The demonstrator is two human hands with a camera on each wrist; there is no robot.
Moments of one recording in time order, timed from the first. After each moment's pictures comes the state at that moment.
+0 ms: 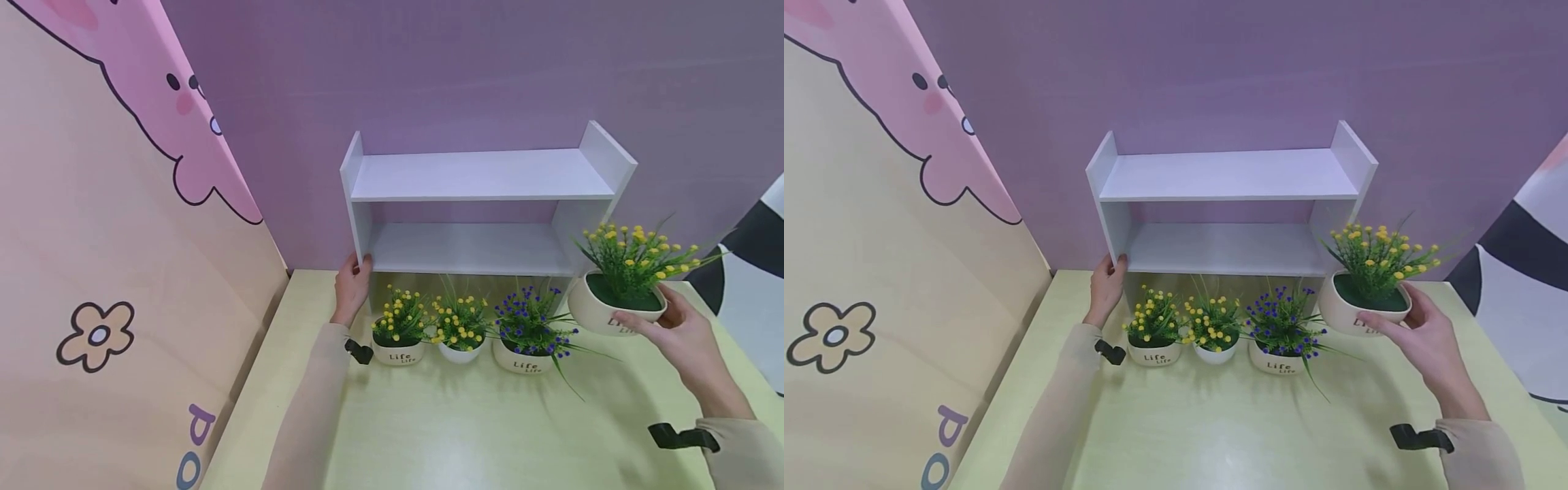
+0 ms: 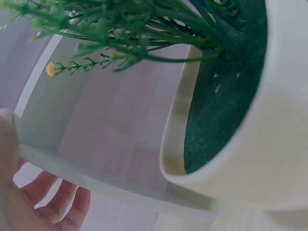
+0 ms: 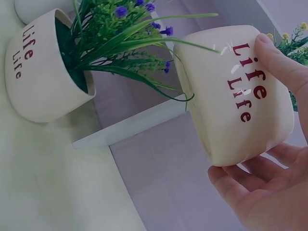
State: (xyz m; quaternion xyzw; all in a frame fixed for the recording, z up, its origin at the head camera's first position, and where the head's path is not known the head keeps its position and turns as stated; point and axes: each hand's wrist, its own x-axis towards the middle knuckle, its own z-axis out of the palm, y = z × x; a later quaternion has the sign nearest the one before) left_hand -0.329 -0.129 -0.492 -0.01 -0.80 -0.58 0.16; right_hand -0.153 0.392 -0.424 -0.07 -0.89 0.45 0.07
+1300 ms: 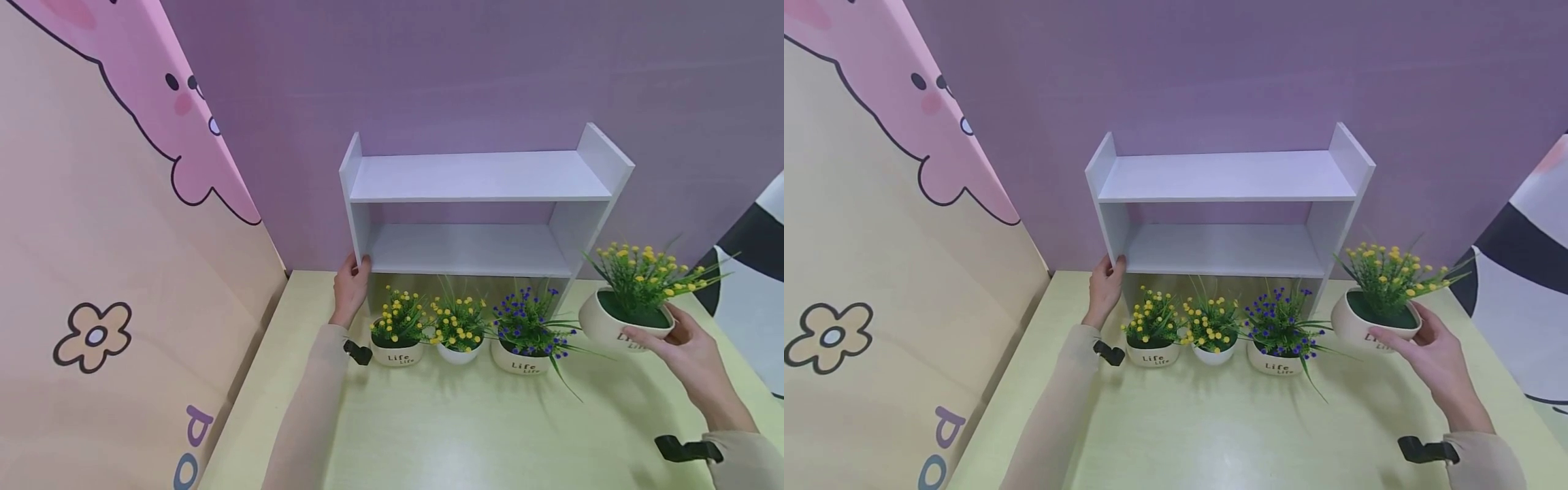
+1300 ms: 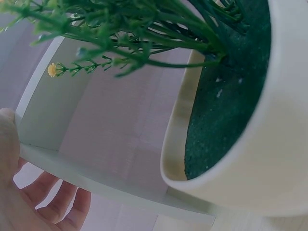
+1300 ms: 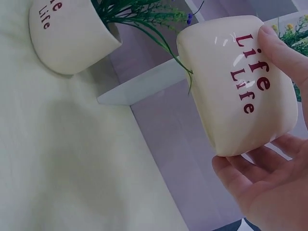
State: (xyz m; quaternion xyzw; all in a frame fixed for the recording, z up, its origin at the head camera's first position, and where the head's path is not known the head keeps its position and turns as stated) left_hand -0.329 -0.128 -0.494 -0.01 -0.79 -0.59 0.16; right_hand -0.150 0.426 -0.459 -0.09 -0.89 0.45 0.05
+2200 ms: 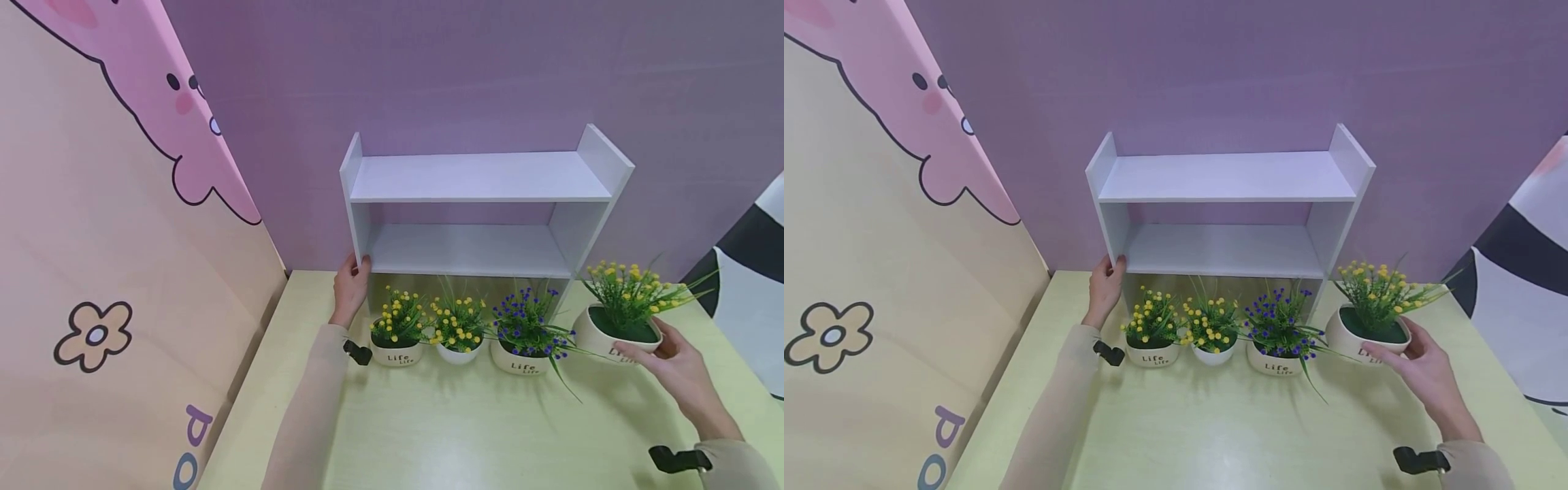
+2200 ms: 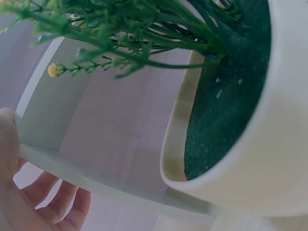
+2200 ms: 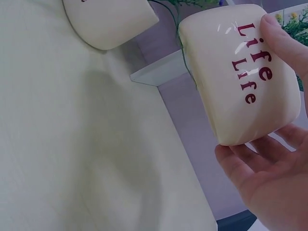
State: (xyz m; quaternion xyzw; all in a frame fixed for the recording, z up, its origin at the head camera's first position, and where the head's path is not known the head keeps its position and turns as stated) left_hand -0.330 -0.128 -0.494 -0.01 -0.80 -0.58 0.16; right_hand -0.147 0.428 -0.491 -0.08 -0.89 0.44 0.05
